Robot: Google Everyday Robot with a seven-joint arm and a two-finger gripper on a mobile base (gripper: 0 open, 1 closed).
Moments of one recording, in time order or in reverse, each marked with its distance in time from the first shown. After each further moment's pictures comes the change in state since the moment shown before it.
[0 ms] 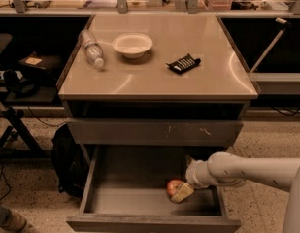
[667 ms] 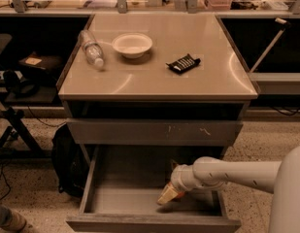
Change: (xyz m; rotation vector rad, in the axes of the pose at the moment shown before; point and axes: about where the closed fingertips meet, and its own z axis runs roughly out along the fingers) arm -0.031 0.026 0.060 -0.066 -0.100 0.004
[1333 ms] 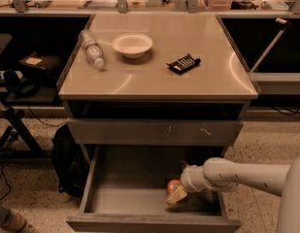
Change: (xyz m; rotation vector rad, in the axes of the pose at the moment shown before) arm 0.033 -0.015 -0.021 0.031 0.034 0.055
